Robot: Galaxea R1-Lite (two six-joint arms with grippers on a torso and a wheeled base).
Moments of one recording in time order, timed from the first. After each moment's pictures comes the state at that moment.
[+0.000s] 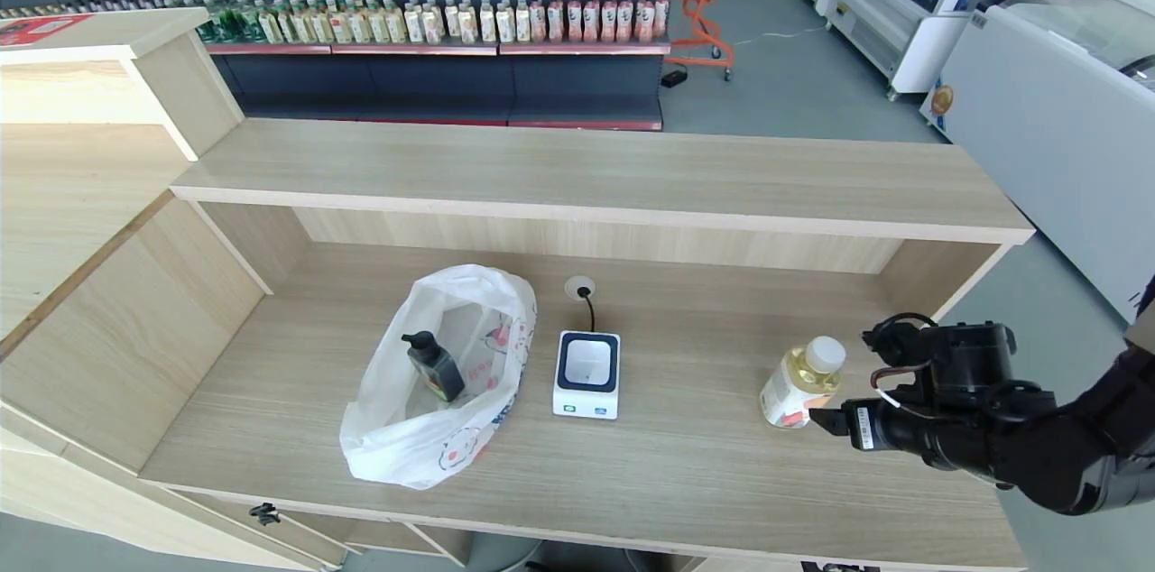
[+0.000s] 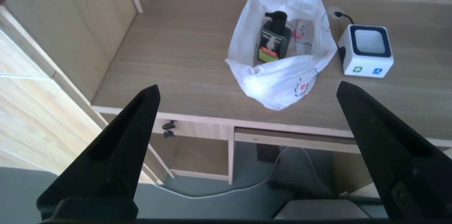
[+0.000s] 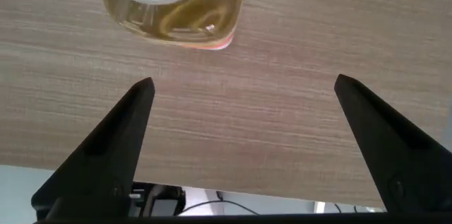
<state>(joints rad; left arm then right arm) 0.00 0.00 0.00 0.00 0.00 0.00 0.09 2.01 -0.53 -0.82 -0.04 -0.02</state>
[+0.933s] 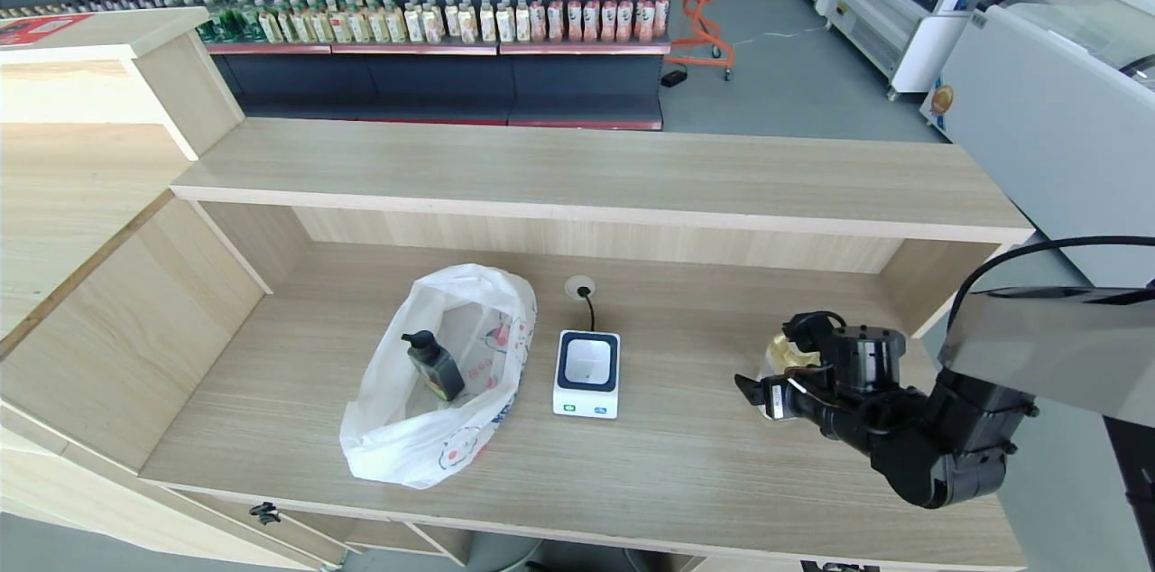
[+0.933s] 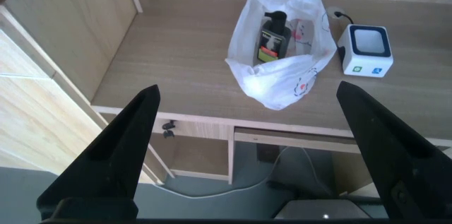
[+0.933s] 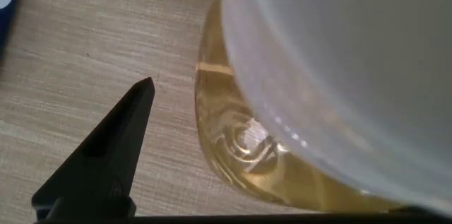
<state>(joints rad) 0.00 0.00 0.00 0.00 0.00 0.00 0.21 2.35 -0.74 -1.19 -0.04 -0.03</state>
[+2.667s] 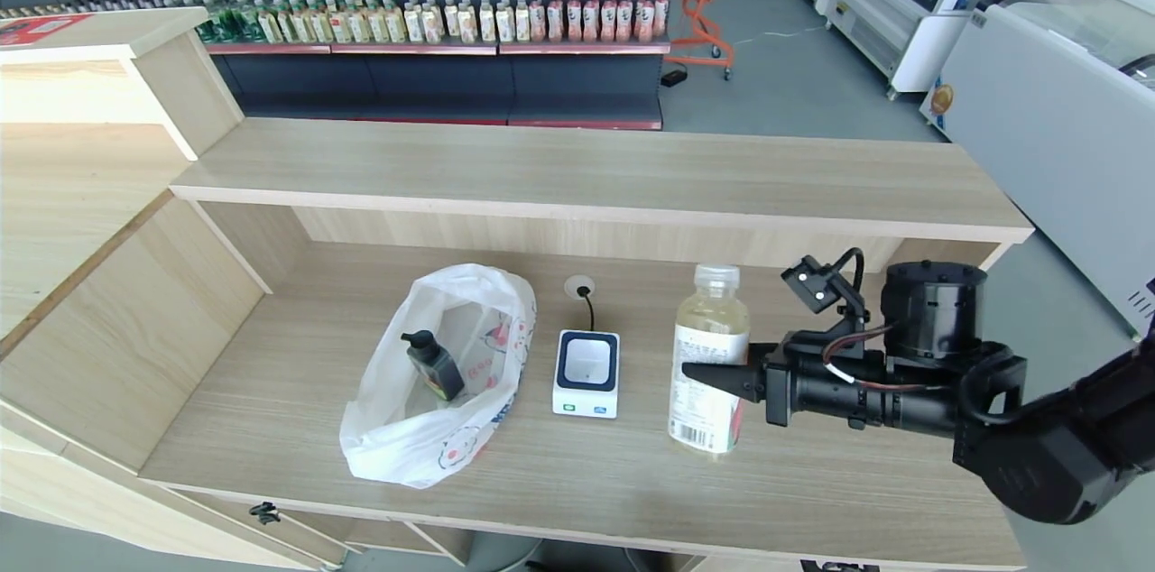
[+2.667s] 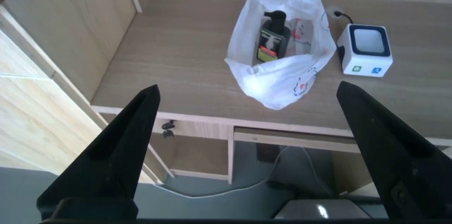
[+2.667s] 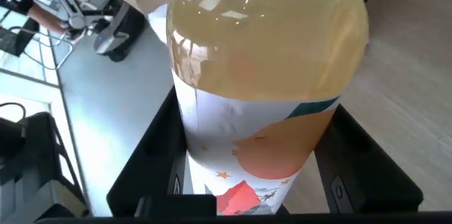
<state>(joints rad) 0.00 0.00 0.00 0.00 0.00 0.00 0.39 1.86 -0.60 -0.98 0.63 0.10</state>
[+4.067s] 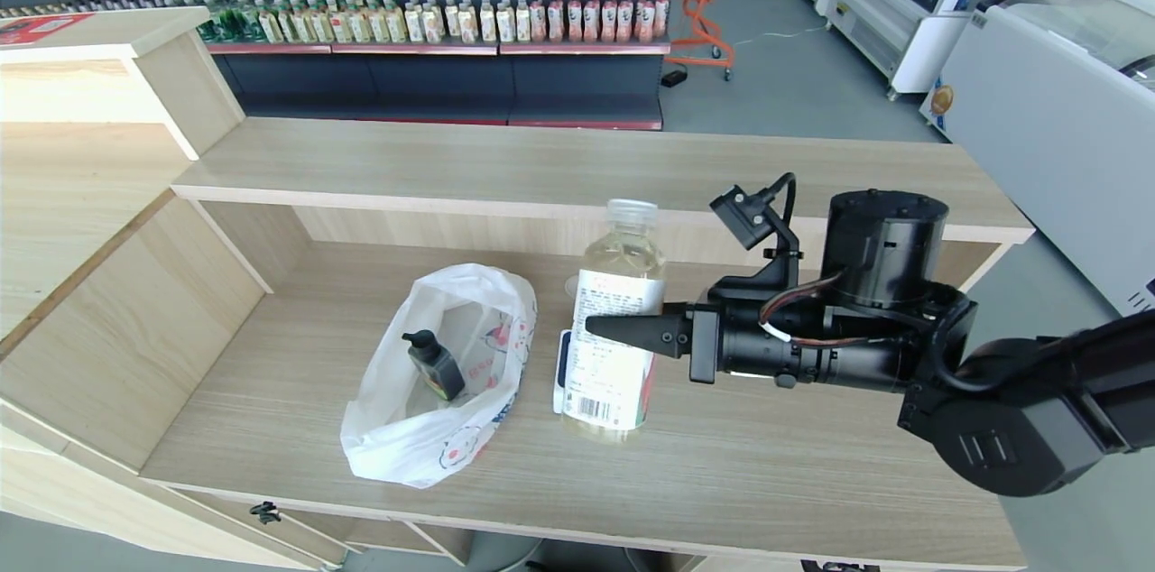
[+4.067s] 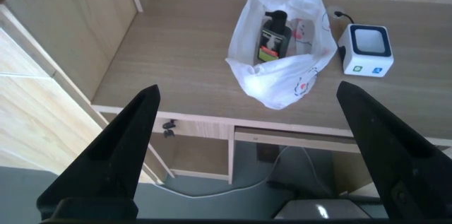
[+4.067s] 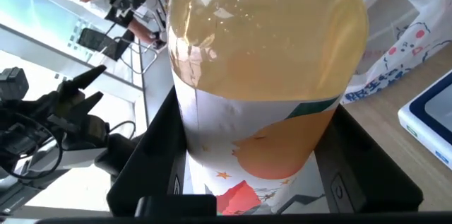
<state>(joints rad) 0.00 0.00 0.00 0.00 0.00 0.00 0.61 1.83 -0.86 -0.88 0.64 0.35</state>
